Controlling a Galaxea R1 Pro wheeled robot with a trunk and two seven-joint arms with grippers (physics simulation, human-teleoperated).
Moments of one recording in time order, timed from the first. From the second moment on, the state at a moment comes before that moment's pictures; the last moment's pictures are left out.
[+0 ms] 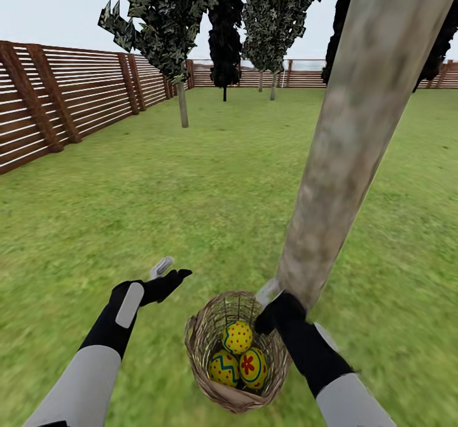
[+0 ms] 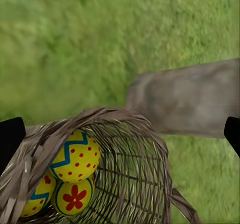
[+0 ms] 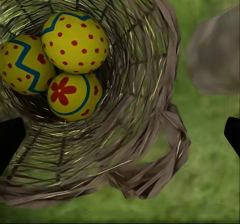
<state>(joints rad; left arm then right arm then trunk) -0.70 -0.07 0.21 -0.85 0.58 0.71 -0.01 -0.57 0.11 0.28 -1.07 0.74 0.92 0.55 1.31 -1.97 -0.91</state>
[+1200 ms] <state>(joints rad) -0.70 -0.05 0.22 -0.93 0.59 0.79 -0.08 -0.58 0.15 0.22 -0.94 0.55 0.72 0.47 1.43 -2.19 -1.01</state>
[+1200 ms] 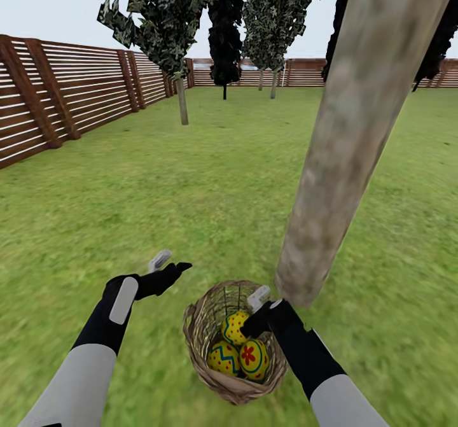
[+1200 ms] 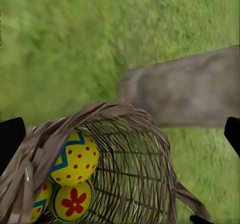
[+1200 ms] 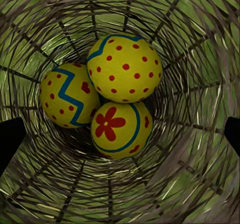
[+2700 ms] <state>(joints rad) -0.70 -0.02 0.22 -0.93 0.59 0.79 -0.11 -0.60 0.17 0.22 -0.87 0.47 0.54 0.30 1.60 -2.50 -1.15</state>
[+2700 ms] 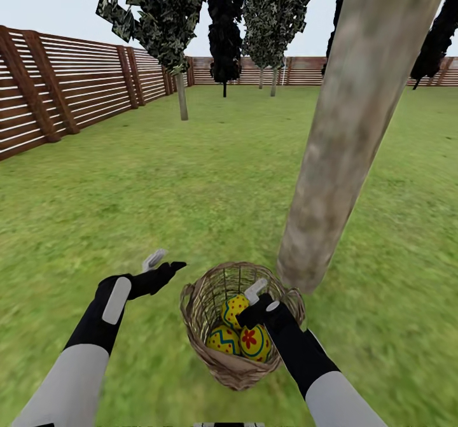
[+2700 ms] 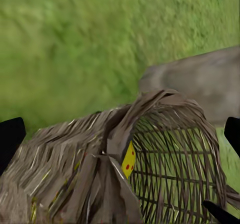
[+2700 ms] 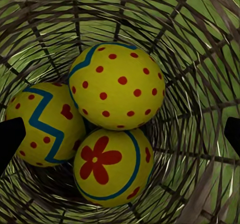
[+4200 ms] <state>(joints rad) -0.68 0.02 0.33 -1.00 0.59 0.80 -0.12 -0.63 0.17 0.30 -0.82 0.47 0.53 0.30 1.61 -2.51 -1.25</state>
